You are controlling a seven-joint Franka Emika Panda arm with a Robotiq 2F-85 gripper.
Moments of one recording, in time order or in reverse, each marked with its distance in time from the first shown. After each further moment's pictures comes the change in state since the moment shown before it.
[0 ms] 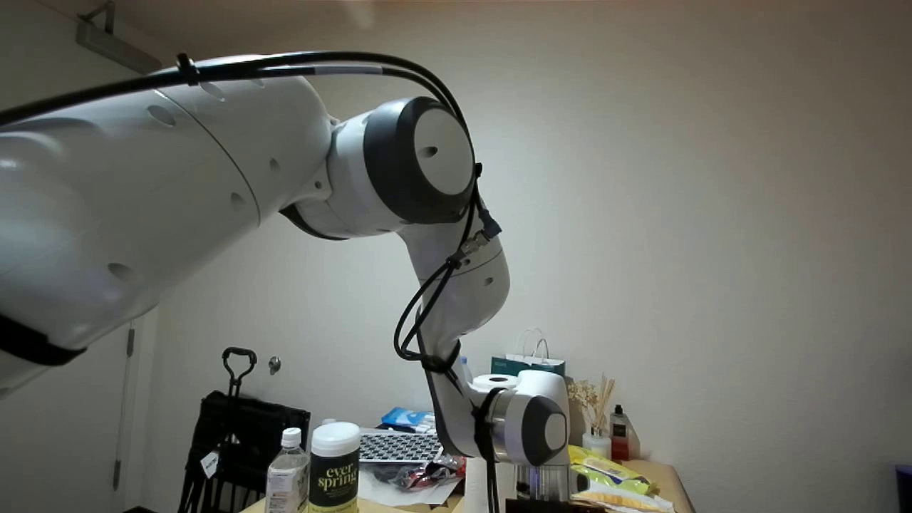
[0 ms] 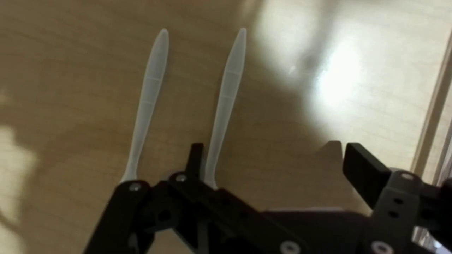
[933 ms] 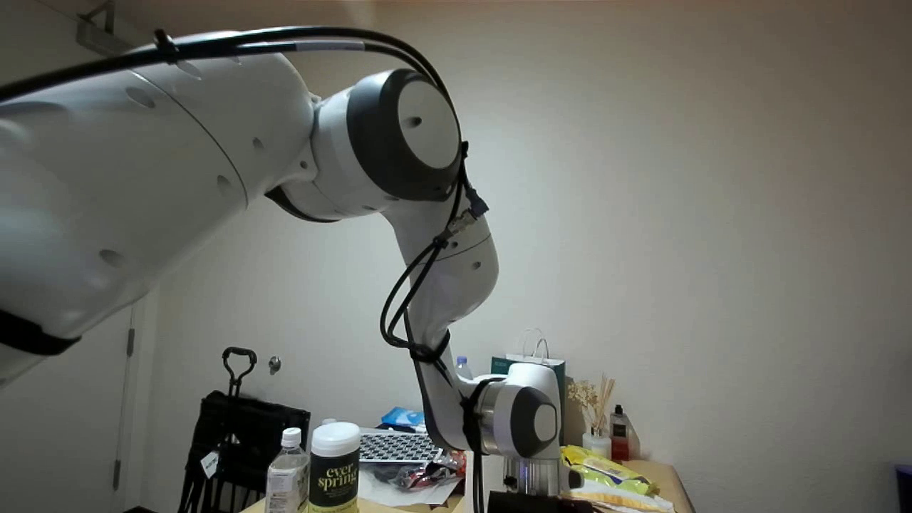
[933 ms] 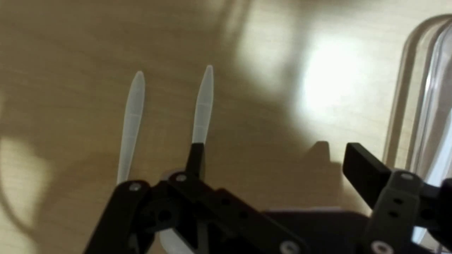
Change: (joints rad) arm 0.033 -0.062 -0.022 -0.081 0.006 -0.007 0.078
